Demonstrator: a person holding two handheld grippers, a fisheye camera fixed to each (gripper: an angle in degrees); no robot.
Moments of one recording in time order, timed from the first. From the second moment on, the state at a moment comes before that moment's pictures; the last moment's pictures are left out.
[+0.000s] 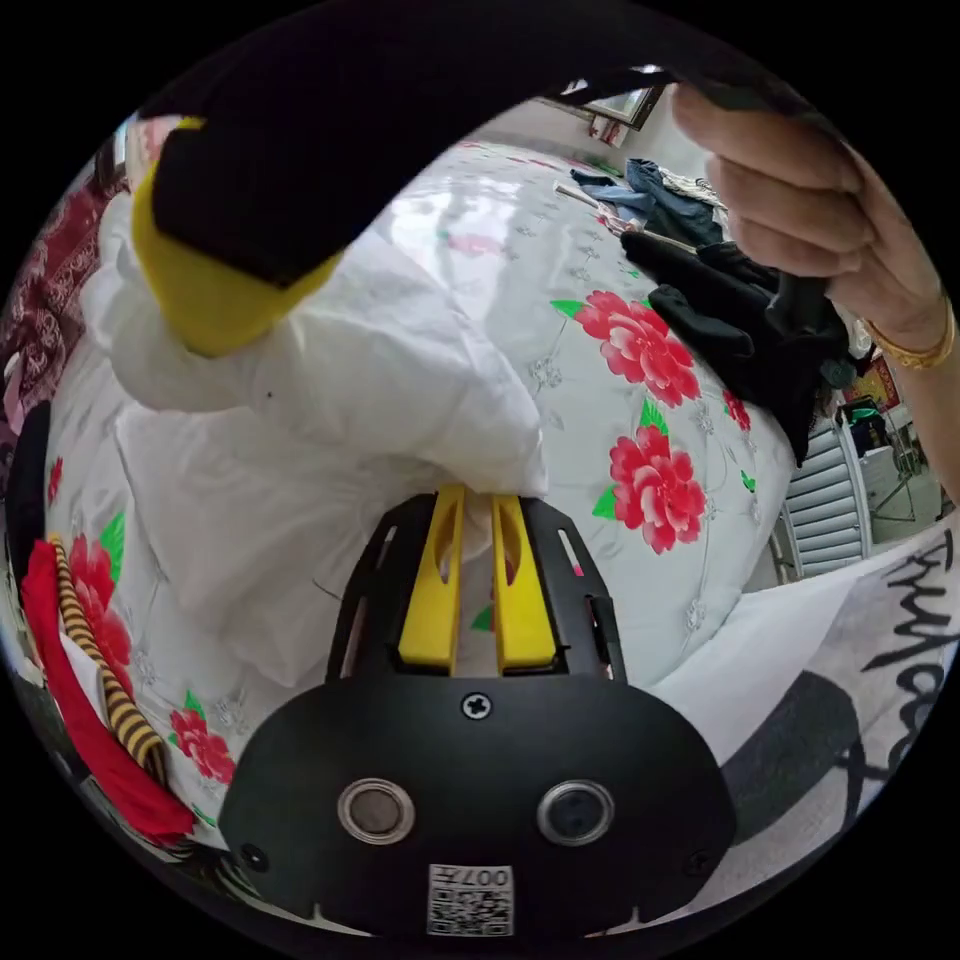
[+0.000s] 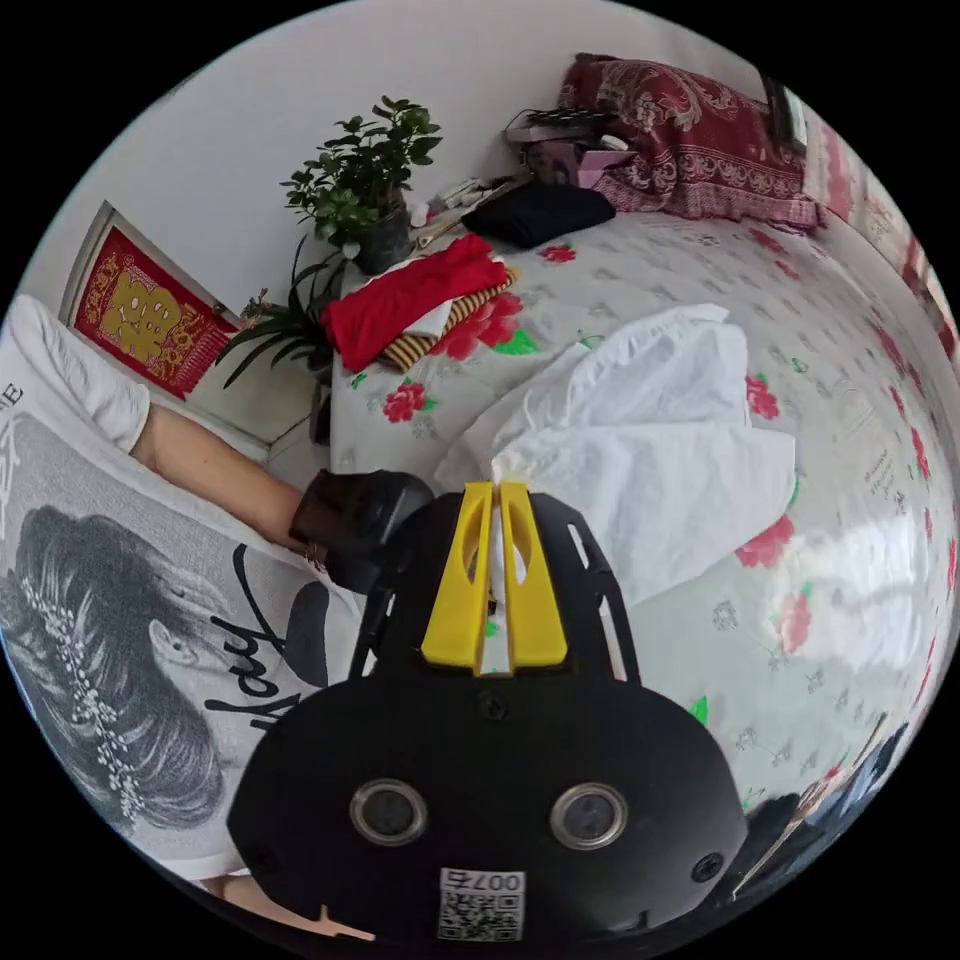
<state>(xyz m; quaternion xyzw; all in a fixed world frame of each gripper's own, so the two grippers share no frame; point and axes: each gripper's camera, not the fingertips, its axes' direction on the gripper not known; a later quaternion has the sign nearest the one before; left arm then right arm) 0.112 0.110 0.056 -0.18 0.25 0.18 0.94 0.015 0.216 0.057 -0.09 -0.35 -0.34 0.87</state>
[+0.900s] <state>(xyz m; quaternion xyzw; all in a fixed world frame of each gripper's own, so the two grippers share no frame) -0.149 0.175 0.085 -0.24 0.41 -0.18 0.86 0.064 0.159 0.166 -0.07 -0.37 -0.11 0.92</state>
